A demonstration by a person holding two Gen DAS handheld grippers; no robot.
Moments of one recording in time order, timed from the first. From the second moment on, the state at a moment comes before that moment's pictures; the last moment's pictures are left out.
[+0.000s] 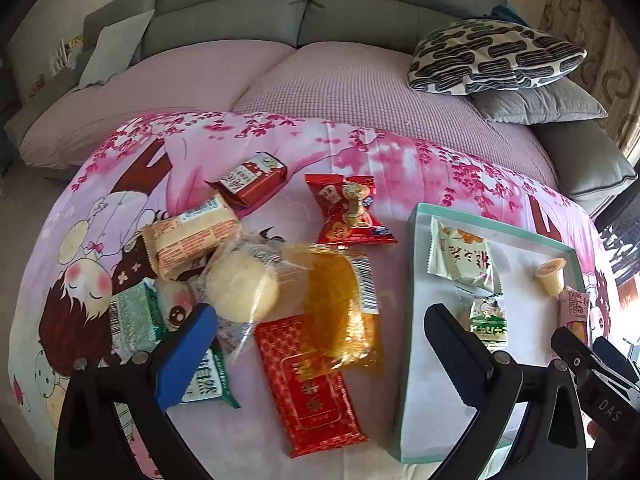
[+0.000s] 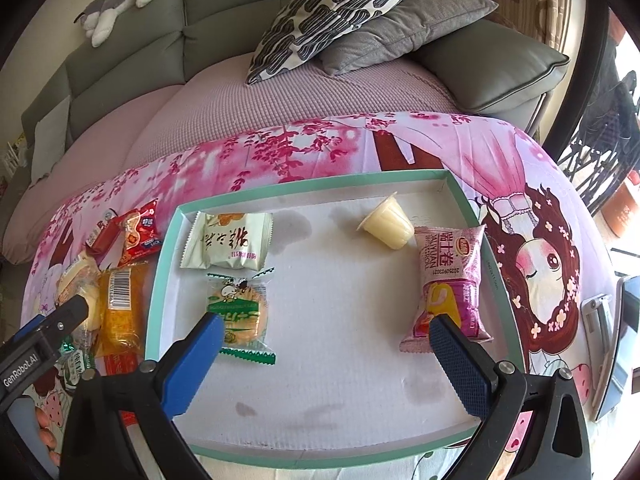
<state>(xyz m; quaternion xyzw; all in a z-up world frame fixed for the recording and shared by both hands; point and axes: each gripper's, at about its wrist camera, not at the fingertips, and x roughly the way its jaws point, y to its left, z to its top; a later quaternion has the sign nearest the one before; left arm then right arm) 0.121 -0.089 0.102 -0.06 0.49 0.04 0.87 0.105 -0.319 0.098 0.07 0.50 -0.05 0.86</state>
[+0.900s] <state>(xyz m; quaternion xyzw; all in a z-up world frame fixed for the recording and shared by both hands) 0.079 0.005 0.097 -0.08 0.49 0.12 0.86 0.101 -0.187 0.078 0.01 0.54 0.09 0.84</state>
